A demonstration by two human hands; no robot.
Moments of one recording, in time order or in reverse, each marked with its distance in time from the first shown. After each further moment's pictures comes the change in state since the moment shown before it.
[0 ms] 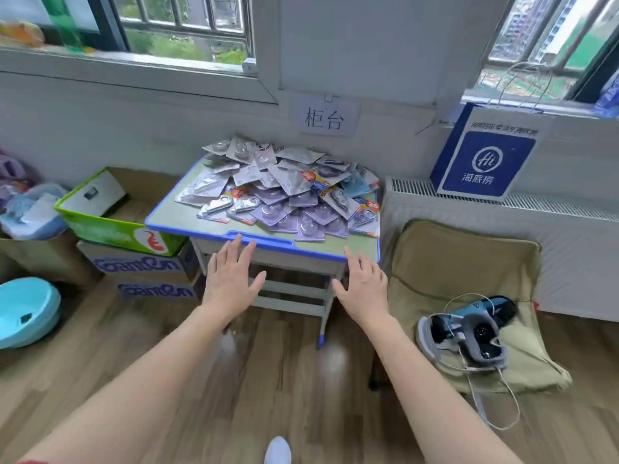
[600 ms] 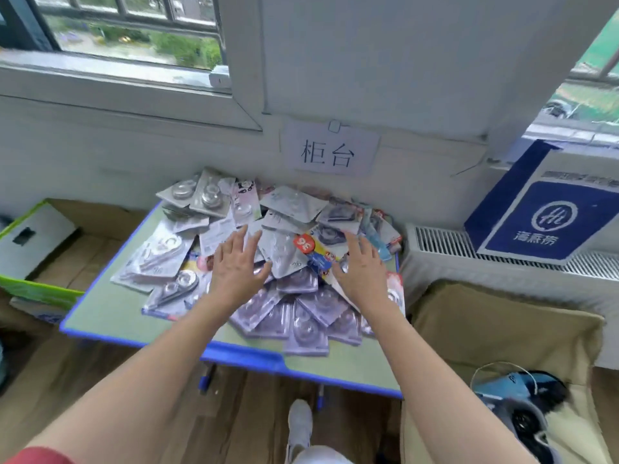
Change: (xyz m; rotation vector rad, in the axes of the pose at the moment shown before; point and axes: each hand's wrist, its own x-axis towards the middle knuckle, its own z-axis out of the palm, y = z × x) left_hand 0.315 0.009 0.043 -0.052 -0.044 0.016; right_hand 0.322 -0.008 0.008 0.008 -0.015 -0.002
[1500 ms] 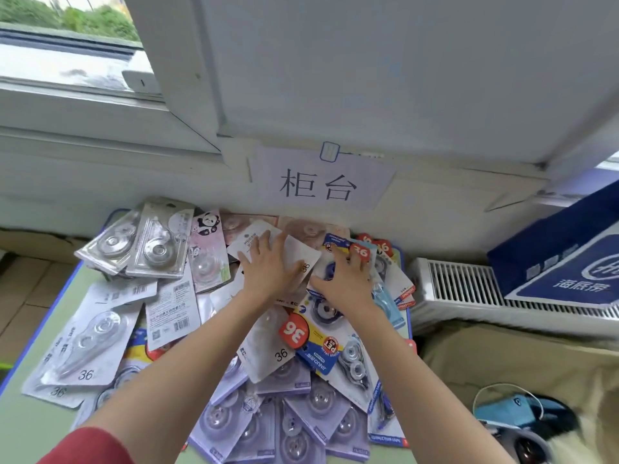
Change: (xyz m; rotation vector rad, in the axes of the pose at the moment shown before) left_hand 0.204 0.060 0.069 -0.159 -0.248 -0.103; right_hand 0.178 0.004 0.033 0.126 -0.305 0.253
